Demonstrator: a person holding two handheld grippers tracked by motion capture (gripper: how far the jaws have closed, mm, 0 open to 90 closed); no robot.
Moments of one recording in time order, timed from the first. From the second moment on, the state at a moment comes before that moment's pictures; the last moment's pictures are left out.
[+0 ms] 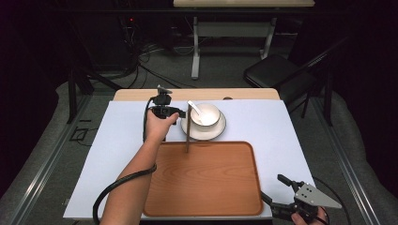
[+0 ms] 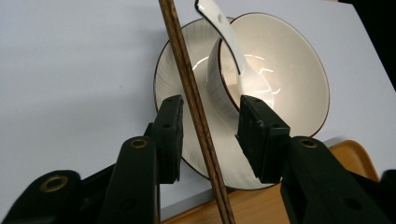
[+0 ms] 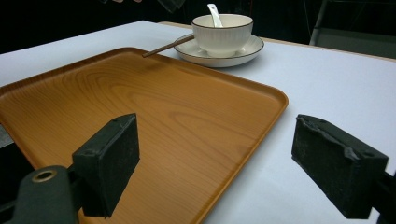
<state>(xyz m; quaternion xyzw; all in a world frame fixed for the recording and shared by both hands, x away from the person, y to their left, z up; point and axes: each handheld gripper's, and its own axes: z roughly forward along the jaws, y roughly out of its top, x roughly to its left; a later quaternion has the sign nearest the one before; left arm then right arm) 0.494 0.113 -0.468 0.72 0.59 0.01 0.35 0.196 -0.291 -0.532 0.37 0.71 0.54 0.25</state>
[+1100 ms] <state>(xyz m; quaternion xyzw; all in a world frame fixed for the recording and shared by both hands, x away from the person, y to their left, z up) 0.512 0.094 -0.509 0.73 0.62 -0.02 0.30 0.196 -0.293 -0.532 0.37 0.71 0.54 0.25</state>
